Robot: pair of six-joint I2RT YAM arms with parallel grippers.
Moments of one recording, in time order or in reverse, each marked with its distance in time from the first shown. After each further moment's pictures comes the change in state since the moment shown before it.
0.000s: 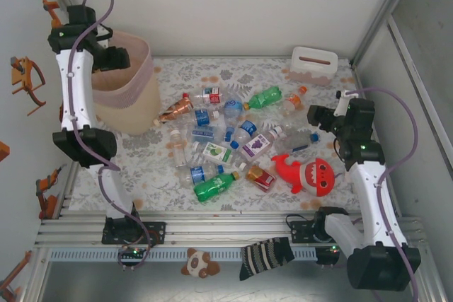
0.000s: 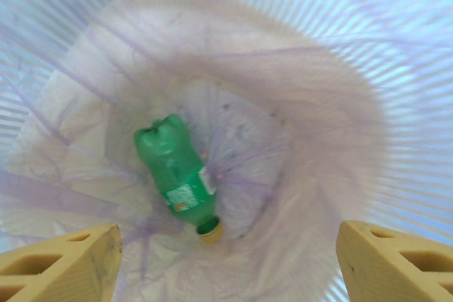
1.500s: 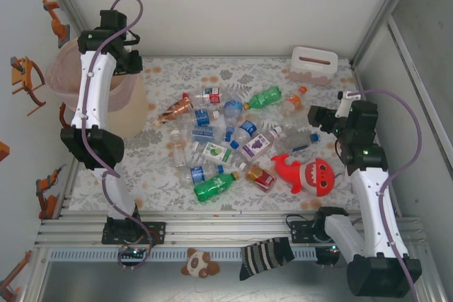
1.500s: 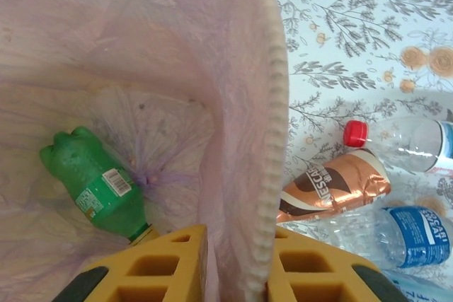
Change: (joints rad) left arm -0.154 -0.029 -0.171 0.093 -0.151 -0.115; right arm 0.011 -0.054 0.013 -0.034 0.001 0.000
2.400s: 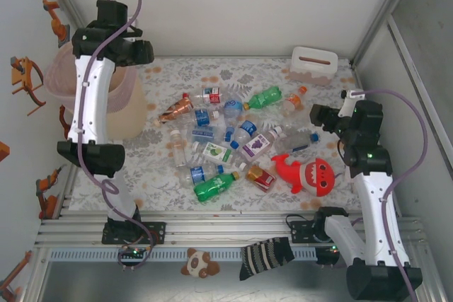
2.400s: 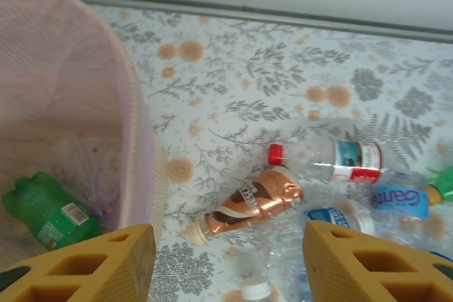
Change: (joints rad) left arm -0.090 -0.102 0.105 -0.006 0.064 -0.018; right arm 0.000 -0.033 0.053 -0.053 0.003 0.000
